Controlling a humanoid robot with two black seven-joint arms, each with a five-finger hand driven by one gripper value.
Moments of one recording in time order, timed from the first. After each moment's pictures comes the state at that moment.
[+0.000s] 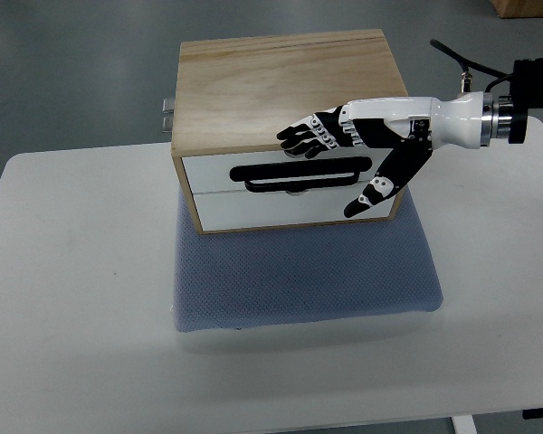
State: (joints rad) left arm 0.04 0.00 0.15 -0.12 0.10 -0.07 -0.04; right arm 1.37 -0.81 -0.02 1.47 -0.61 0.46 0.36
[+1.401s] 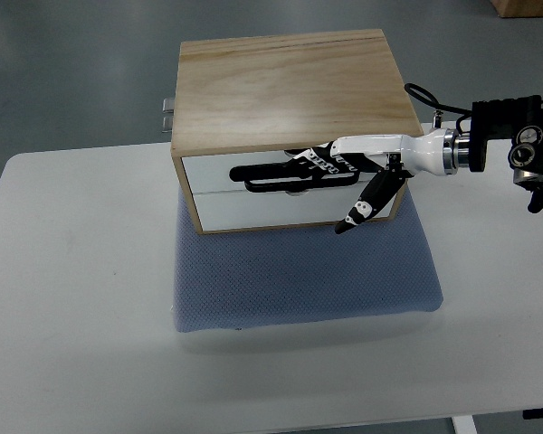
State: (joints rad) left arm 0.04 0.00 0.15 -0.12 0.10 -0.07 -0.04; right arm 1.30 -0.66 -0.12 1.28 -0.70 0.36 0.36
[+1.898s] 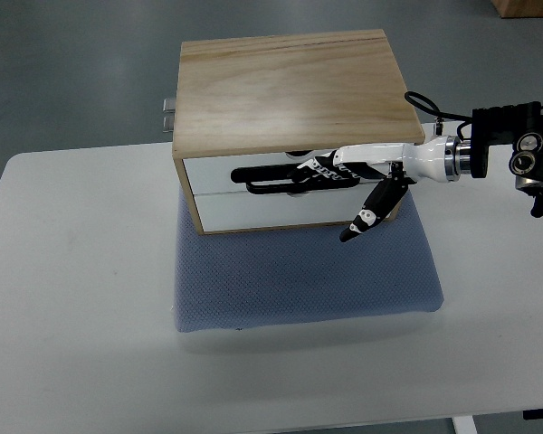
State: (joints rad) left arm 0.04 0.00 0.15 -0.12 0.10 -0.07 -0.04; right arm 1.28 -0.67 -0.11 1.28 -0.74 0.37 0.36
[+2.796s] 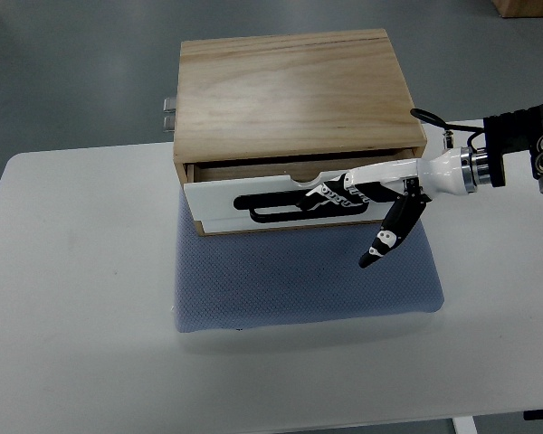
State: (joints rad) left arm 0.04 0.00 0.15 -0.12 0.10 -0.07 -0.04; right arm 1.28 -0.75 -0.11 1.36 -0.73 0.54 0.36
